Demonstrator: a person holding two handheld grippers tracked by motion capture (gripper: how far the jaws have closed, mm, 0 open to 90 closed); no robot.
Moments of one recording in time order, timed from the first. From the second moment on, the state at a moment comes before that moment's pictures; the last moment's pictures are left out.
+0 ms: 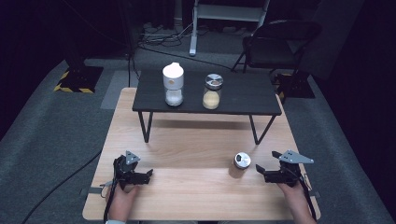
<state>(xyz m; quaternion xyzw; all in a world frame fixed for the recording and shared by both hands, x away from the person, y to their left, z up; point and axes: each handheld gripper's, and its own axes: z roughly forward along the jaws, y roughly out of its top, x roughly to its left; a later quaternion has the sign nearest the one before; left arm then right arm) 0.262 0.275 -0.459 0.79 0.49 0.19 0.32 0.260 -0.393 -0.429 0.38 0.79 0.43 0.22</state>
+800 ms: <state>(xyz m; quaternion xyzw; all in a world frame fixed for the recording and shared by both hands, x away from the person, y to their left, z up) 0.262 0.273 -0.459 0.78 0.50 0.19 0.32 0.275 -0.386 -0.458 0.40 0.83 0.35 0.17</state>
